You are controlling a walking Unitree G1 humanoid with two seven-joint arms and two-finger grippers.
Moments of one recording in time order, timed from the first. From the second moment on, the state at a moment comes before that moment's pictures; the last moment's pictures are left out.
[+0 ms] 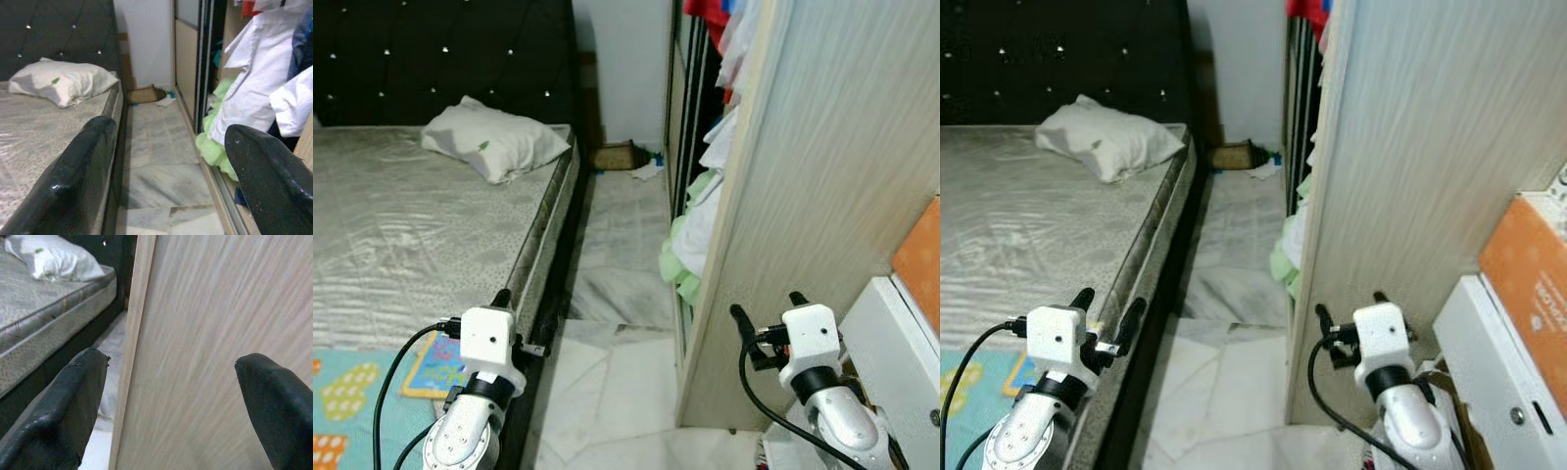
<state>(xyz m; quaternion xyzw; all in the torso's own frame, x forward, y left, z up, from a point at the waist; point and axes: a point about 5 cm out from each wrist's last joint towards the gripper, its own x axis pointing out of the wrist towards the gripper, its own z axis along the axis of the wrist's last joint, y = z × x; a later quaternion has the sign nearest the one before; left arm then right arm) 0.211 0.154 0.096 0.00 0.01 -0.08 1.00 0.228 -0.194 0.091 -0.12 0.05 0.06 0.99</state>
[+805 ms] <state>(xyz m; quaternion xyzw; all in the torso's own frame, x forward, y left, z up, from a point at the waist) 0.211 0.158 0.097 0.00 0.00 -0.06 1.00 0.227 -0.193 0.092 -0.12 0.04 0.07 0.99</state>
